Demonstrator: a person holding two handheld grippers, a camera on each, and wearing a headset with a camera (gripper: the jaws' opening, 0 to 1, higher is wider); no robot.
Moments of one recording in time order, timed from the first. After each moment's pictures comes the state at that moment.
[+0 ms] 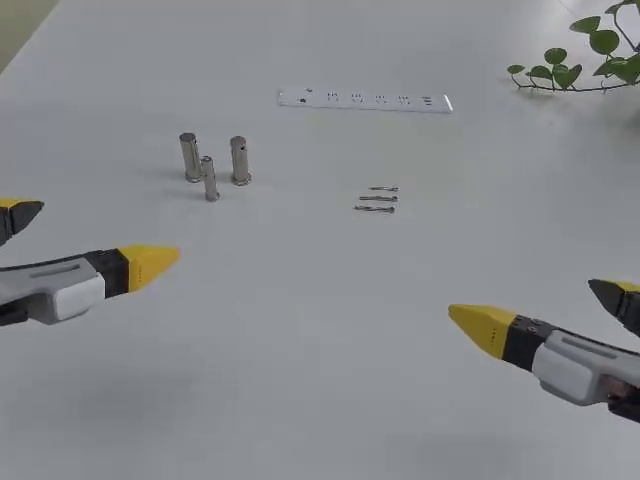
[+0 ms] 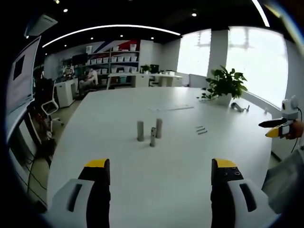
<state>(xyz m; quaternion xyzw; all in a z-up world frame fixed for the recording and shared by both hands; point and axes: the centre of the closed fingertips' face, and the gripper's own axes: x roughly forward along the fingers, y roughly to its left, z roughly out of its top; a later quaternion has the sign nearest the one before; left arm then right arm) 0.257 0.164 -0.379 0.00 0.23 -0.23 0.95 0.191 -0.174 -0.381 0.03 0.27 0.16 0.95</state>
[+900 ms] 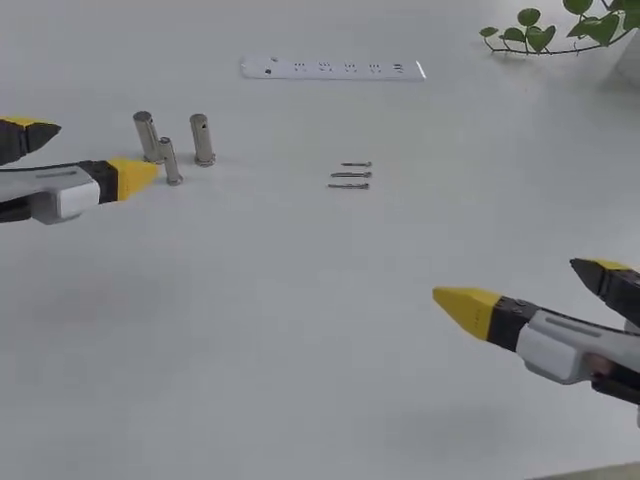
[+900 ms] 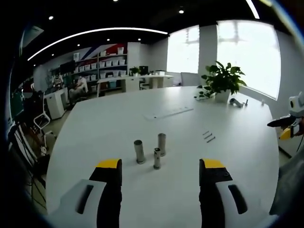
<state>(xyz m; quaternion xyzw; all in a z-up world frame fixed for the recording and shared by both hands) 0.338 0.145 -0.389 0.05 0.22 -0.27 0.94 0.189 -0.182 -0.391 0.04 0.29 0.14 0.95</state>
